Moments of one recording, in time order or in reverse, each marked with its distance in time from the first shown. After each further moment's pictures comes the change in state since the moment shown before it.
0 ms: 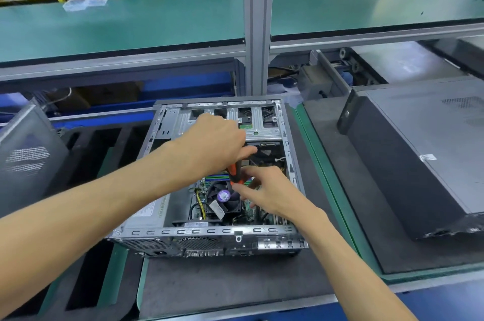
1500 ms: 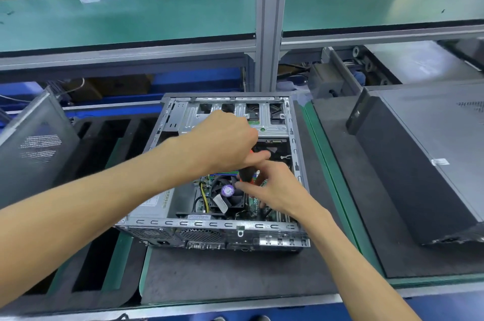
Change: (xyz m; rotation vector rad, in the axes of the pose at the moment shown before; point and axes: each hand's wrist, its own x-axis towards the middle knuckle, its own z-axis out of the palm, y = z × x) left_hand -0.004 0.007 -0.009 -0.062 -0.043 0.009; right_hand -0.001 -0.004 -0.004 0.056 0.023 -0.031
